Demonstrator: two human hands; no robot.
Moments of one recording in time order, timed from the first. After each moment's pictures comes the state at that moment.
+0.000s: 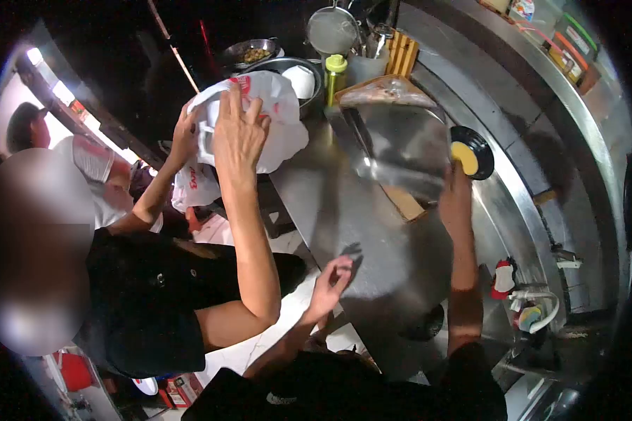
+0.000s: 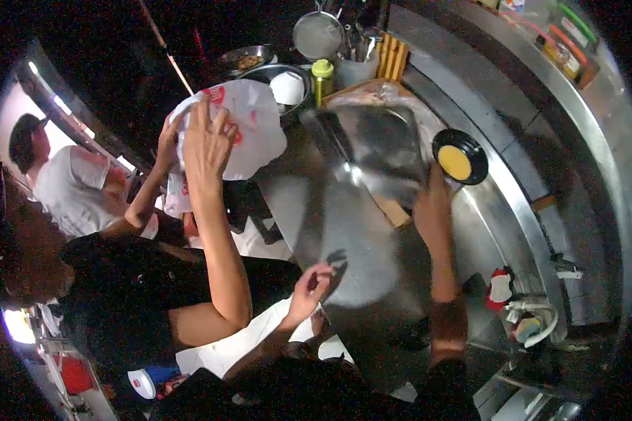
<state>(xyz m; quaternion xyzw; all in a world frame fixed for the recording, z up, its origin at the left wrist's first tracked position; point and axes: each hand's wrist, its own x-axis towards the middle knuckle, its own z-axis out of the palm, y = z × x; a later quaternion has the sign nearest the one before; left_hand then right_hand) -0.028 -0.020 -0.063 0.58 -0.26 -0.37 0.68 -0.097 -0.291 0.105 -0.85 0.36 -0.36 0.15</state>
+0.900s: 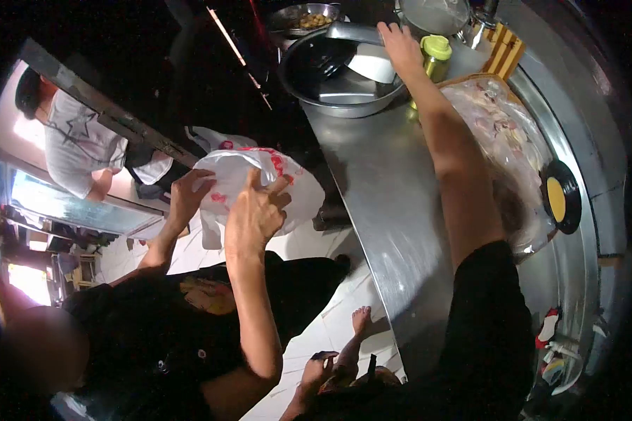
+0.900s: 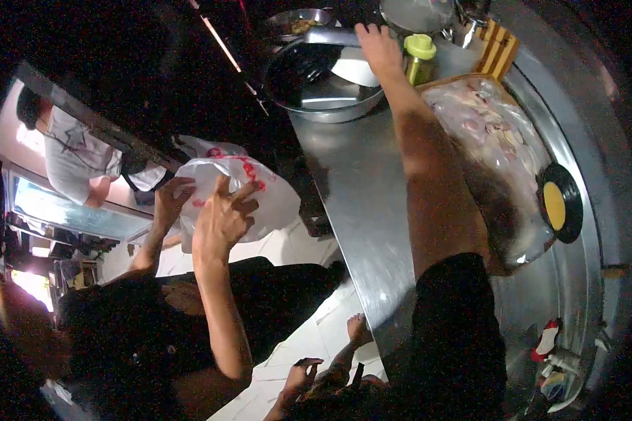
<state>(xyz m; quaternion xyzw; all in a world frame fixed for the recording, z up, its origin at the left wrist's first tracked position) -0.042 0.183 -0.185 0.85 -0.20 -0.32 0.35 0.385 -0.407 0.032 -0.91 0.14 -0.37 -0.14</state>
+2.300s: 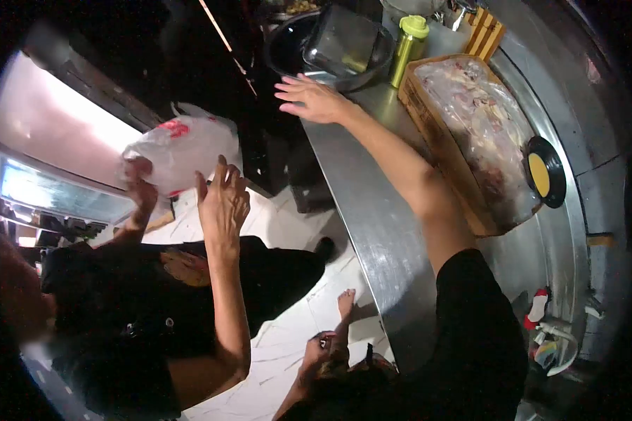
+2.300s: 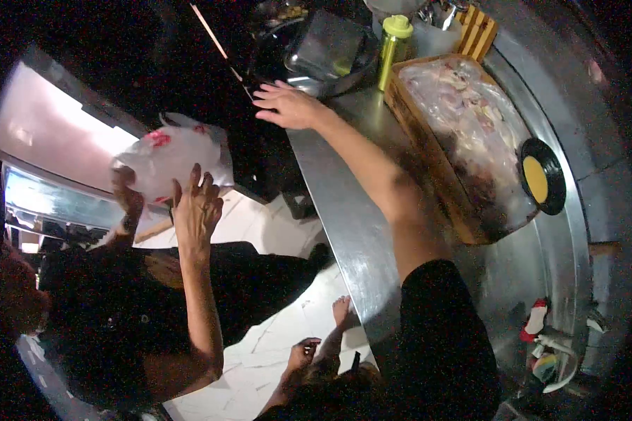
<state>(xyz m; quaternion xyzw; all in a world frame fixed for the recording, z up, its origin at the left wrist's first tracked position) -0.085 0.171 -0.227 0.80 -0.05 -0.42 0.42 0.350 -0.244 -0.044 -0.86 -0.29 -0.39 0.12</state>
